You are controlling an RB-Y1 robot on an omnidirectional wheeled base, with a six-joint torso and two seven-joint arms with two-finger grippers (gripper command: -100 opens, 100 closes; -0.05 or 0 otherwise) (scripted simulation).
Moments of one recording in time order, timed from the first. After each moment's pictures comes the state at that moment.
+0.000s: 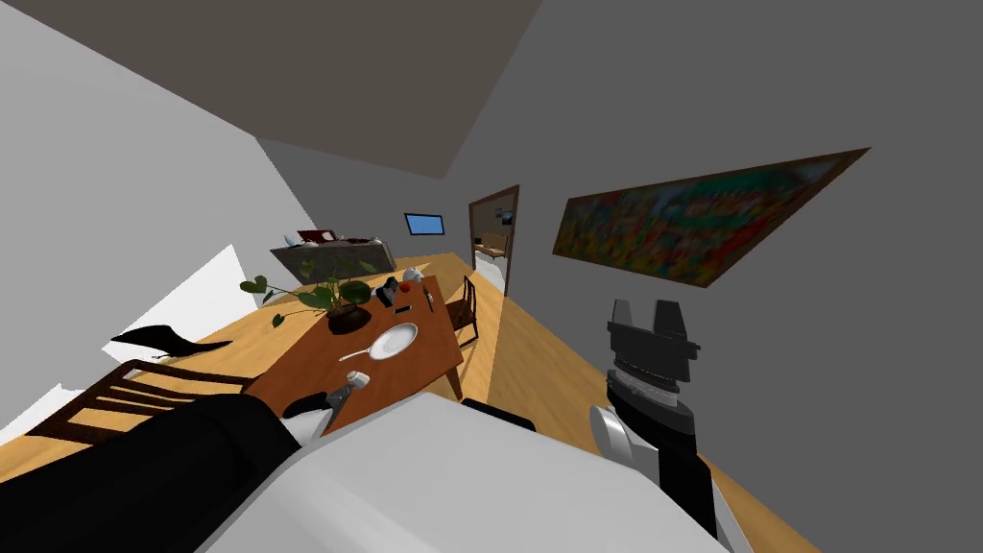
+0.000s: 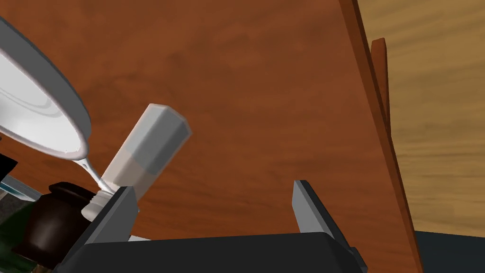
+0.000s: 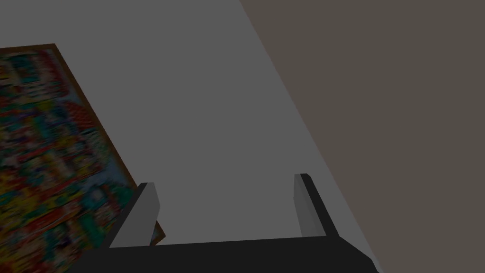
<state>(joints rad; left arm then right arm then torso) 0.59 0.54 0.40 -1.32 0.38 0.55 -0.15 0.46 0.02 -0.01 -2.30 0.07 -0.64 -0.02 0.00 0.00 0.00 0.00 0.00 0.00</state>
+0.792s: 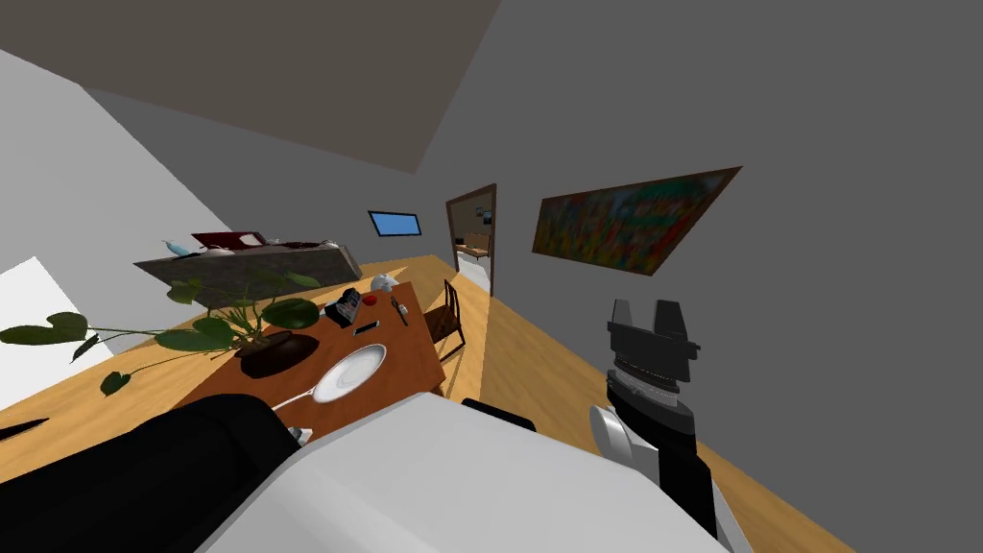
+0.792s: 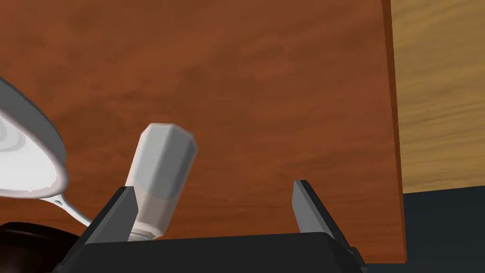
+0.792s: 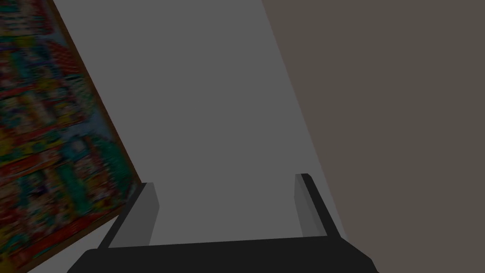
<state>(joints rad) 0.61 0.59 0.48 -1.14 0.44 0.72 -0.17 0.46 0.02 -0.01 -2.30 0.07 -0.64 -0.02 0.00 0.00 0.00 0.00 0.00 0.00</state>
